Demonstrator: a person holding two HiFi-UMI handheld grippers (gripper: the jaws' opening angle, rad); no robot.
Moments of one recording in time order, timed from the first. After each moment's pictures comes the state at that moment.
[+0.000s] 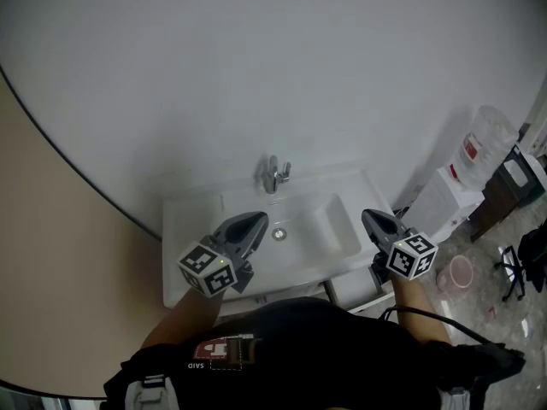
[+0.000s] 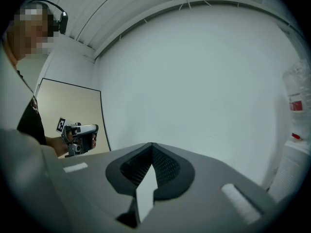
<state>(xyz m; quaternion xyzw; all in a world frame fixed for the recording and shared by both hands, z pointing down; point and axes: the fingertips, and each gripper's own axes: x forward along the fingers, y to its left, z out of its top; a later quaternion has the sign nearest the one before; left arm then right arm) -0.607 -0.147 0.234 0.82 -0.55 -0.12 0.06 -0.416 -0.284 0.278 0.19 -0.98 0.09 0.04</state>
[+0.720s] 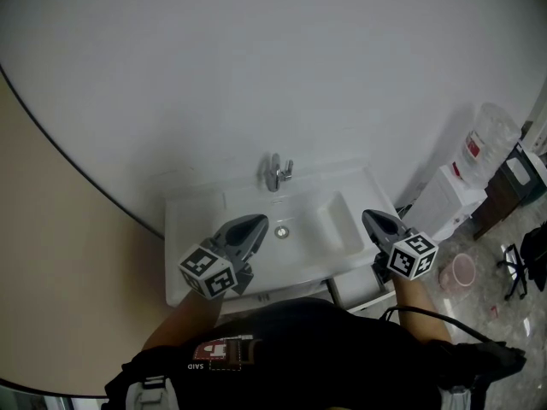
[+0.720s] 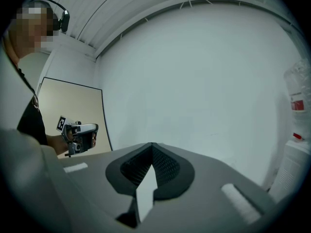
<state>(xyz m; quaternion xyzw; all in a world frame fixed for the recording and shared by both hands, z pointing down) -0.609 -0.137 0.245 0.82 -0.55 -0.11 0.06 -0.419 -0.278 0.287 0.18 -0.98 0.09 0.04</state>
